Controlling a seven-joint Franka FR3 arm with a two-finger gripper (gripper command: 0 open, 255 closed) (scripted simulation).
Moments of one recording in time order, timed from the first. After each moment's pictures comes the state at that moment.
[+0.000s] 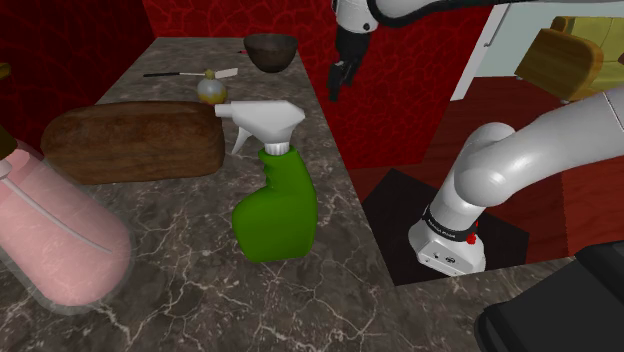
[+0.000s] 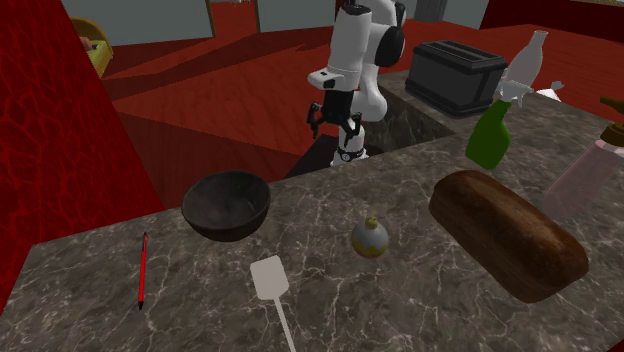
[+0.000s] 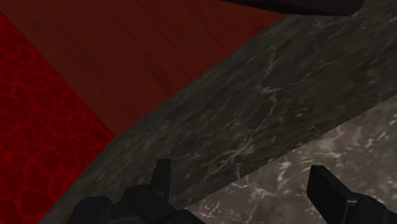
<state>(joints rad) 0.05 -0.69 0.10 -2.45 -0.04 1.90 0.00</state>
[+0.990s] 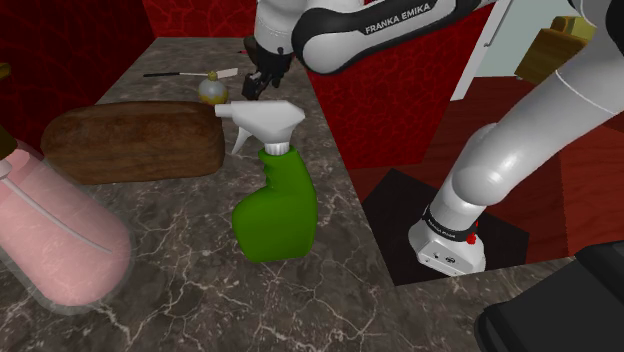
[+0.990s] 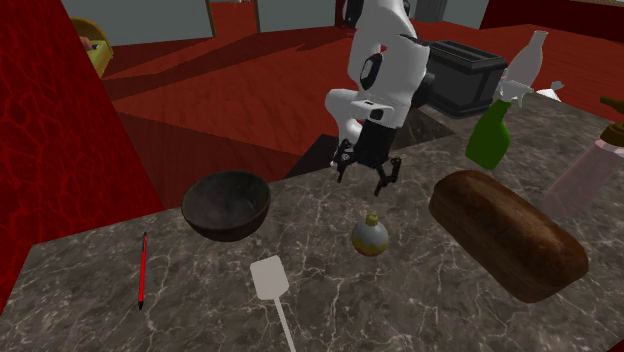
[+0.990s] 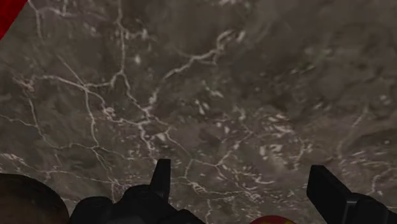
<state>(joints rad) 0.00 -0.31 0.38 -2.25 -0.22 2.33 0.36</state>
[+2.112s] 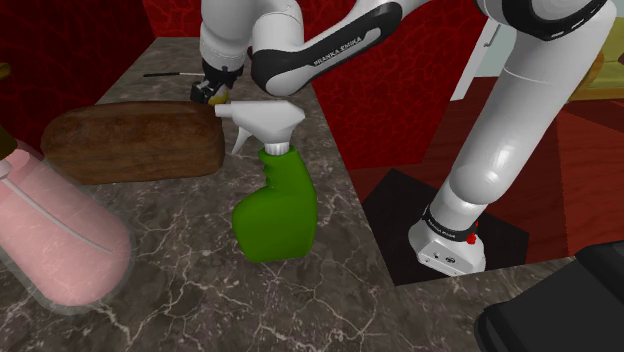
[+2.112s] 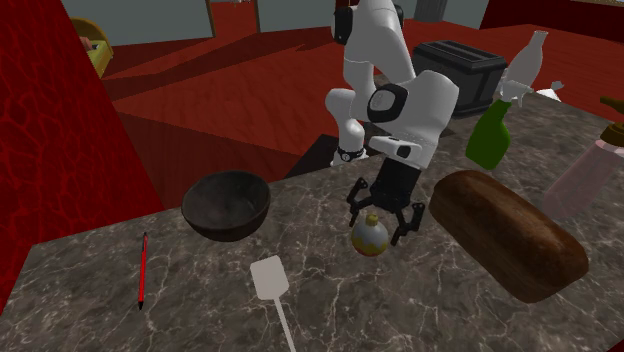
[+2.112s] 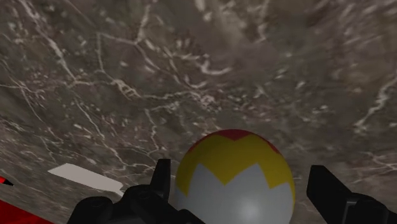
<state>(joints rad) -0.05 0.06 0.52 -1.97 -0.68 2.44 0.74</state>
